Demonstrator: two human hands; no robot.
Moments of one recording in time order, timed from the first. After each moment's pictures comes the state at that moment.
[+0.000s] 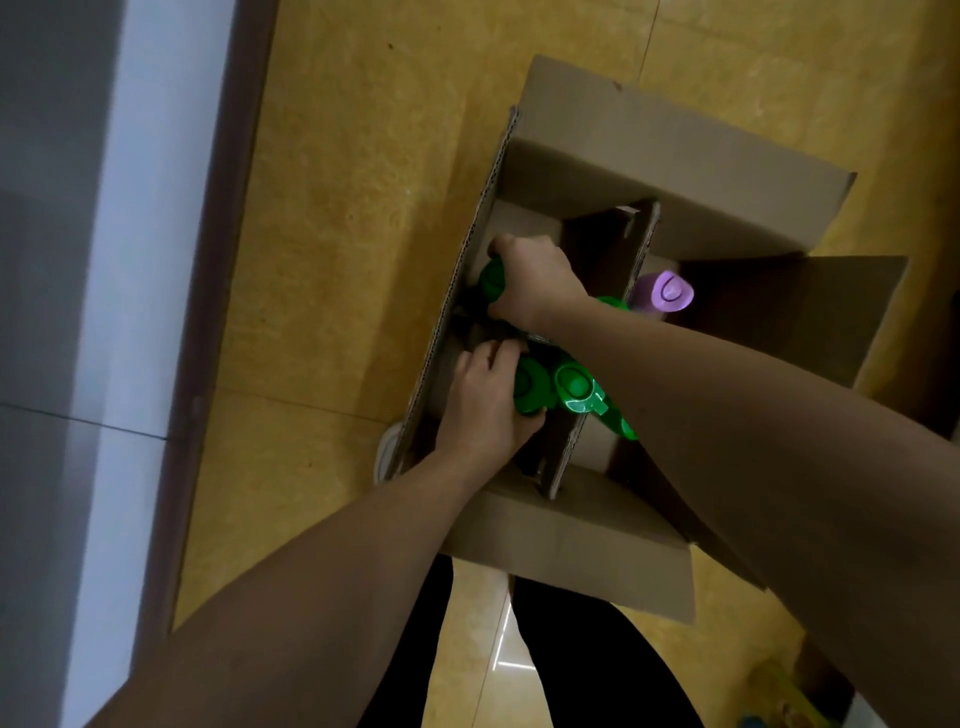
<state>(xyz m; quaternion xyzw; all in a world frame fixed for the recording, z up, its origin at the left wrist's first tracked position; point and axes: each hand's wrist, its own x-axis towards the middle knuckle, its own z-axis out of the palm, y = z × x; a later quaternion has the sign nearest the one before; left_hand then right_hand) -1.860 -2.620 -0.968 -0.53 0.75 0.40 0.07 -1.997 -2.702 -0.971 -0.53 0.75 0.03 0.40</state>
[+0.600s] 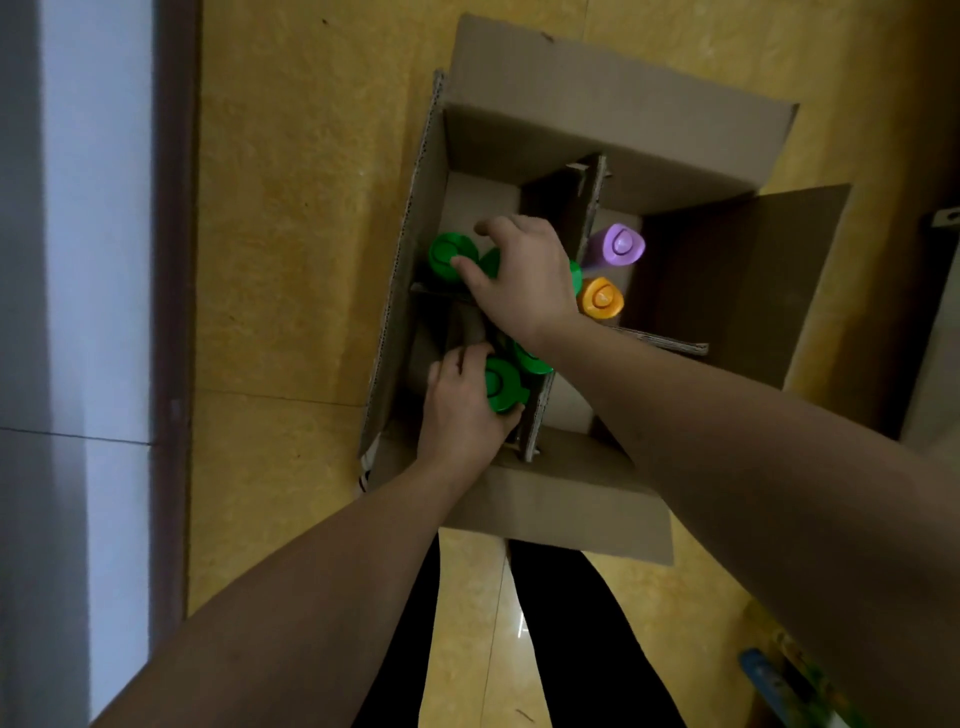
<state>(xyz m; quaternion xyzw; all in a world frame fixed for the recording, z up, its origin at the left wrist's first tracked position) -1.867 -2.580 -0.956 -0.55 0.72 0.41 0.10 -2.009 -2.635 -0.951 -0.49 0.80 -0.16 0.31</state>
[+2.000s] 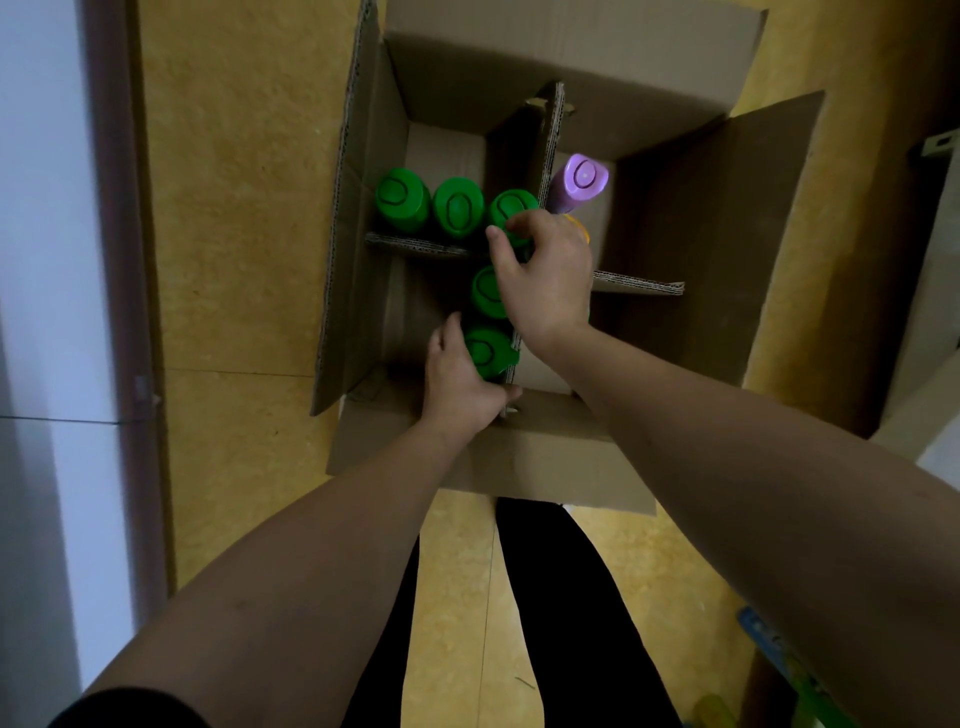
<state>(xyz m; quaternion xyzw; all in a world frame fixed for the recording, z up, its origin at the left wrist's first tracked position) -1.882 -2.536 -0.991 -0.61 0.60 0.50 0.14 -2.011 -2.551 -0.979 -0.33 0.87 -0.30 0.21</state>
